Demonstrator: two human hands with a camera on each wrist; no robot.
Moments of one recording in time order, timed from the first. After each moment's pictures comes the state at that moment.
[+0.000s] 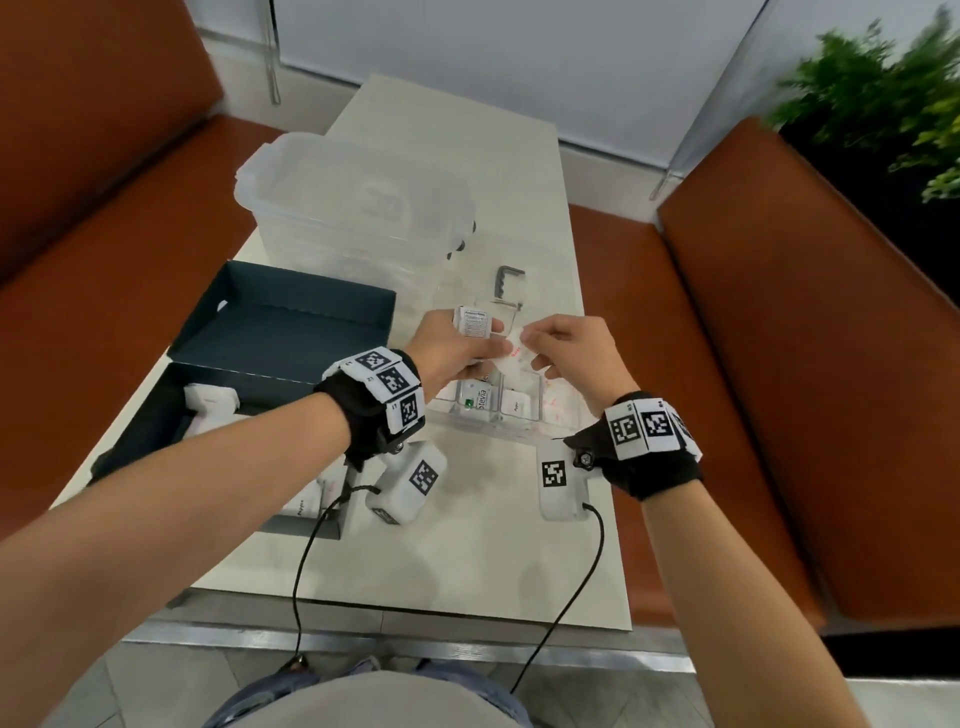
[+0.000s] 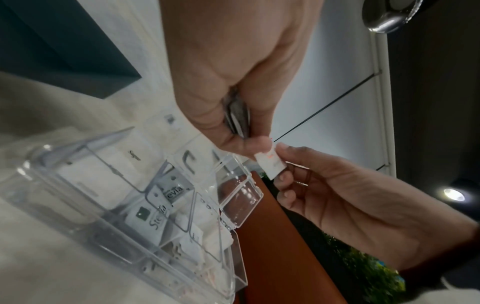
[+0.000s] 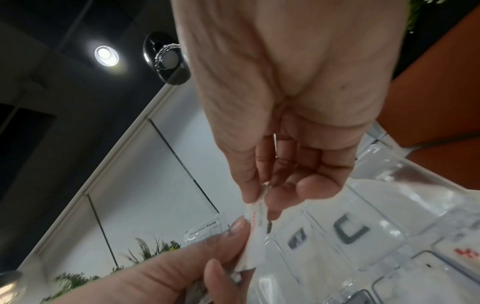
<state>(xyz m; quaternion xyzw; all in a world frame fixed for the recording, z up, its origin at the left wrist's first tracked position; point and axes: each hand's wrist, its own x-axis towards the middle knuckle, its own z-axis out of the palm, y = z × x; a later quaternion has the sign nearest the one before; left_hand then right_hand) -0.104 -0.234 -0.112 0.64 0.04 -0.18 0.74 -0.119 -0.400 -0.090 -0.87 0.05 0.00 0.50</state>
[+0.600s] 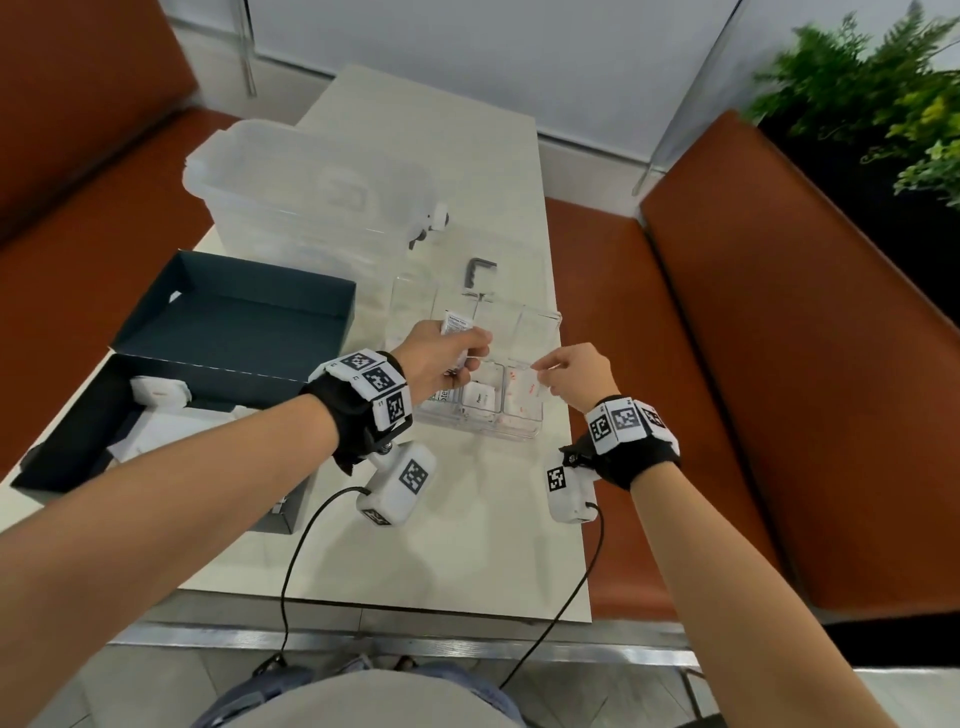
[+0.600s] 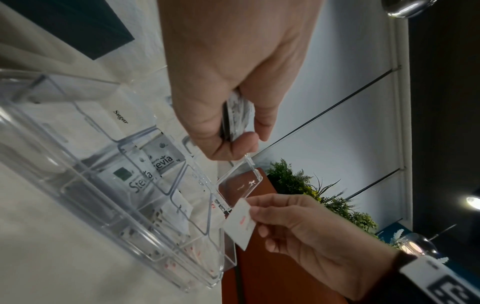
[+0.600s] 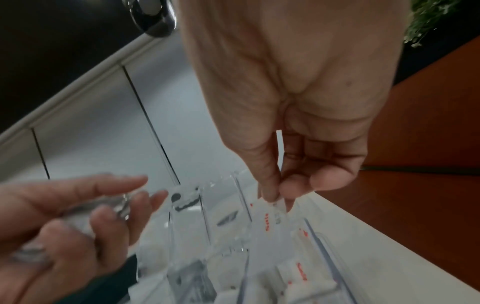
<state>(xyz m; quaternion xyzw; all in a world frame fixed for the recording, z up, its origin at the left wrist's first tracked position) -0.107 -0.274 -0.119 0.61 0.10 -0.23 0.75 -0.107 -0.472 -0.137 -0.94 0.11 0.05 0.30</state>
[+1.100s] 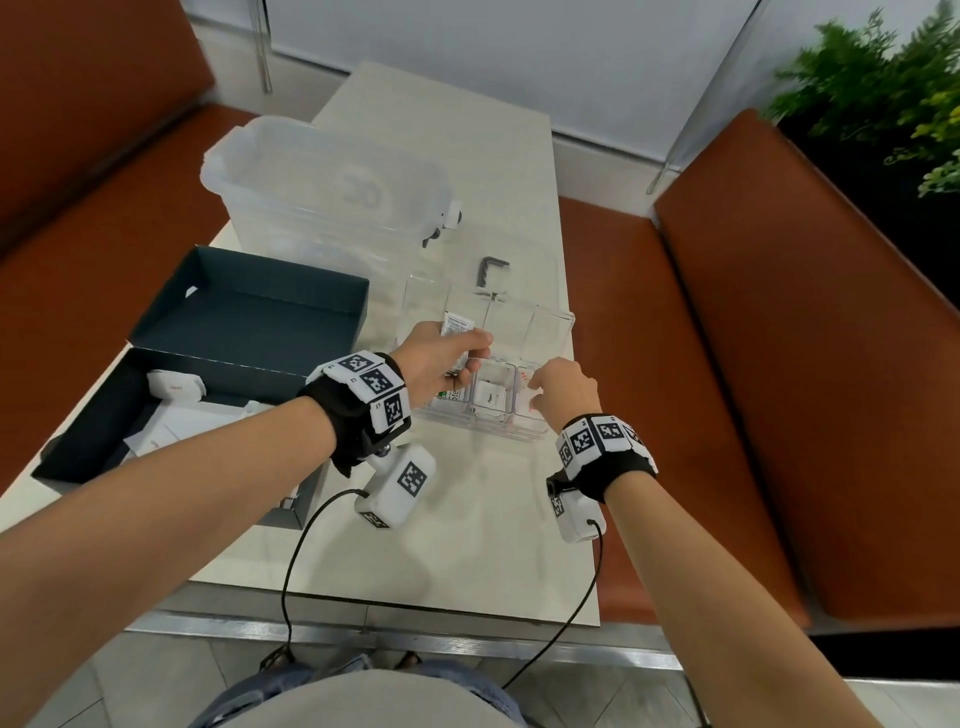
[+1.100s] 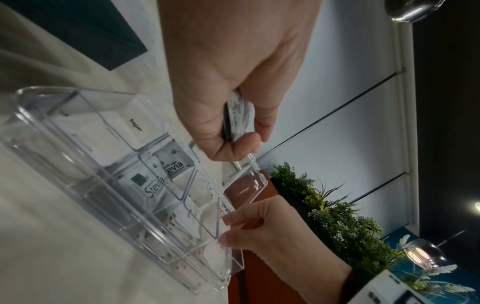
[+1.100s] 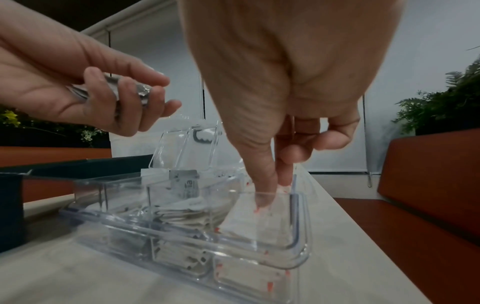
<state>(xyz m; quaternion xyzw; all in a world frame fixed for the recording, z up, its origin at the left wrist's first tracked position) -0.109 -0.263 -0.121 0.60 0.11 -0.23 0.75 -0.110 -0.445 -0.160 -0.99 0.05 0.10 0.05</state>
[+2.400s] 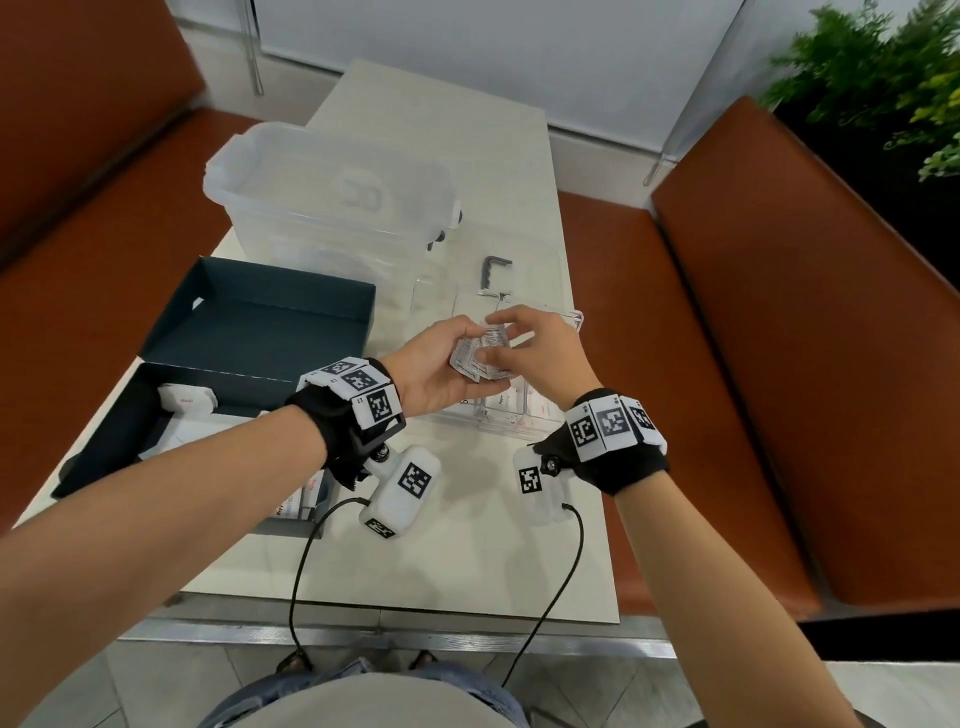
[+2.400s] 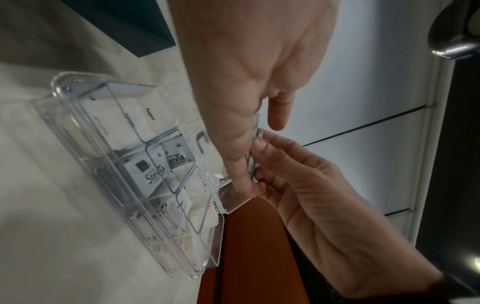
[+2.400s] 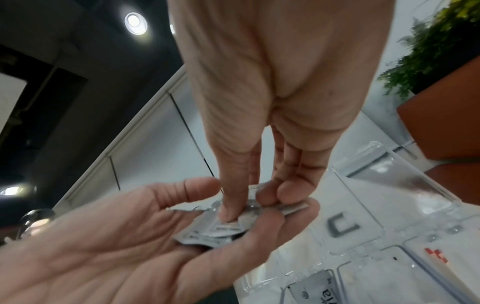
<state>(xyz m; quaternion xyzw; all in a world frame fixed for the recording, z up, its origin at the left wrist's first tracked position) -0.112 -0.246 -0.111 0.43 0.07 -0.37 0.82 -0.115 -0.398 -0.105 -0.92 -0.02 0.01 0.40</state>
